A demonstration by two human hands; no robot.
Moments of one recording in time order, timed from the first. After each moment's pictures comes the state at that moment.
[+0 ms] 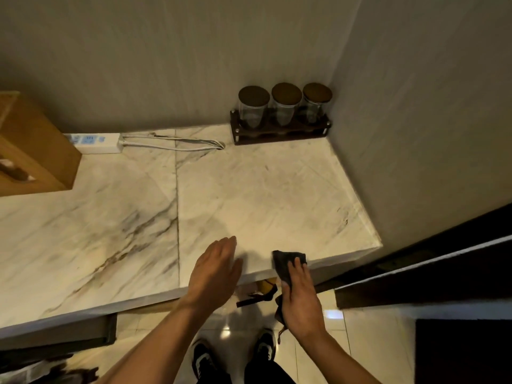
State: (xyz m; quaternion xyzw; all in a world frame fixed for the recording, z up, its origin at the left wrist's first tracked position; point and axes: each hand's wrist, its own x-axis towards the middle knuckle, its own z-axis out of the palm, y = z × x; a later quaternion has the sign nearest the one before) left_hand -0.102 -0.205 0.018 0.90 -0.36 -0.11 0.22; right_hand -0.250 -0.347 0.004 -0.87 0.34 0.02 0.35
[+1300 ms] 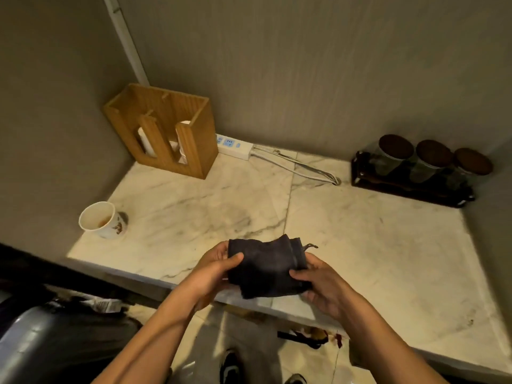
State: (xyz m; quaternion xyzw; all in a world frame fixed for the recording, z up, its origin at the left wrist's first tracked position) left_hand -0.024 -0.040 0.072 0.60 0.10 -0.31 0.73; right_hand -0.065 -0.273 0.069 -0.51 0.25 0.22 0.79
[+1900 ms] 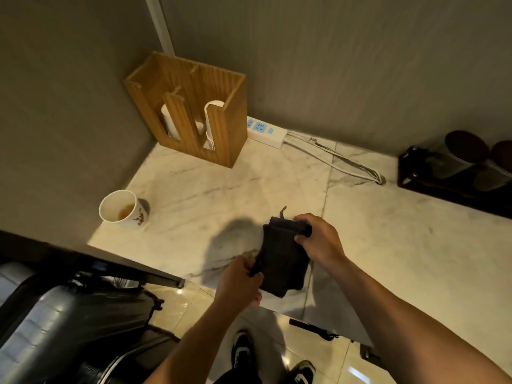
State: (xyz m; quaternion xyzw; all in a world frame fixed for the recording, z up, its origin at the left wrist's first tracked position) left_hand -0.016 -0.036 0.021 0.80 0.21 -0.28 0.49; right_hand 0.051 -0.228 0.019 -0.92 0.11 0.12 0.36
